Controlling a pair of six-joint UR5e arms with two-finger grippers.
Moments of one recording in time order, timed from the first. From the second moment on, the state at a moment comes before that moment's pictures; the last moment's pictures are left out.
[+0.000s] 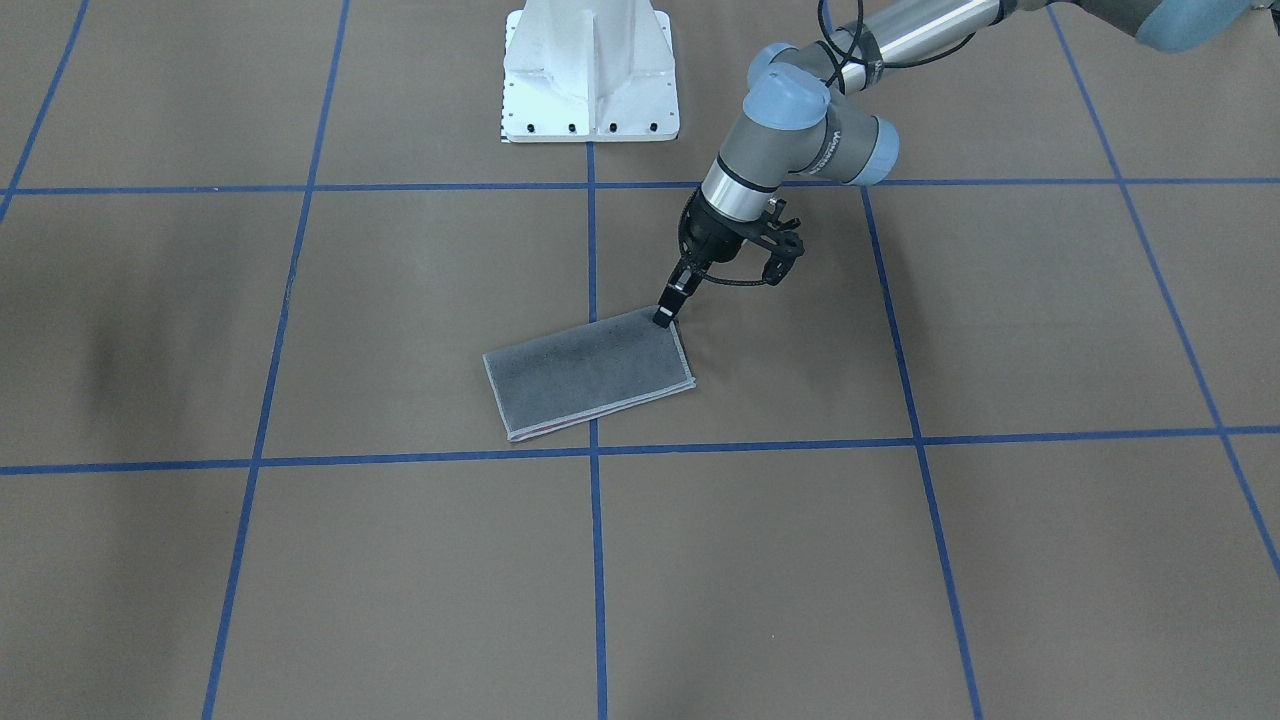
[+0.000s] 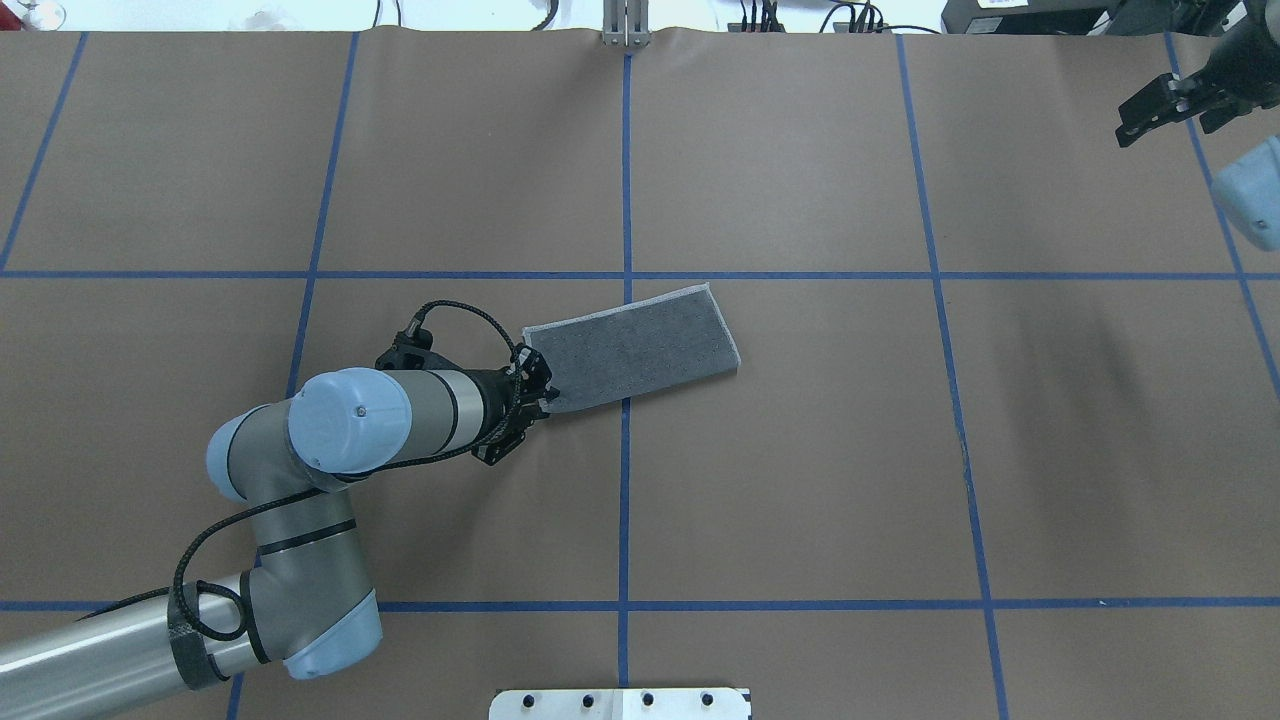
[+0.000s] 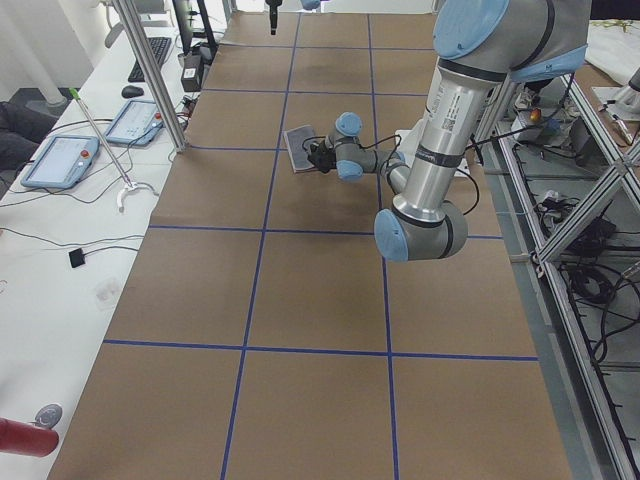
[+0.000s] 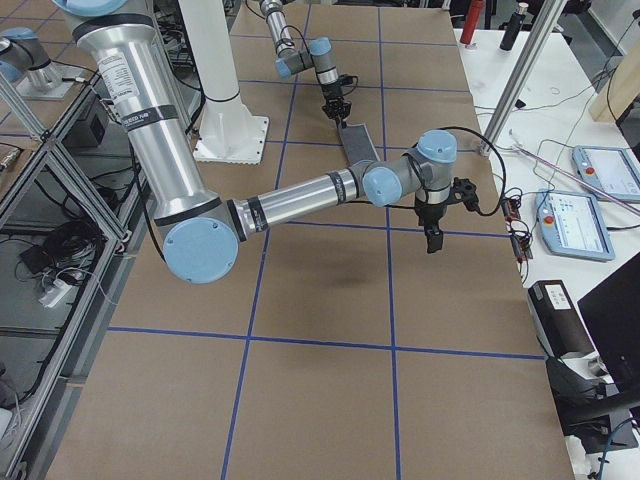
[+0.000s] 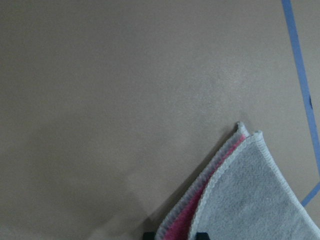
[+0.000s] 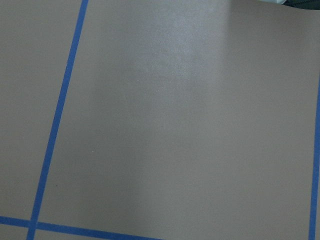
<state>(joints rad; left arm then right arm) -0.41 -2.05 -1.58 -2.31 -1.61 -2.39 1.27 -1.22 1.54 -1.45 2.18 0.37</state>
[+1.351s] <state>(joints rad) -0.51 -1.97 -1.67 -2.31 -1.69 -2.03 1.35 -1.32 1.55 -1.45 2.24 0.24</state>
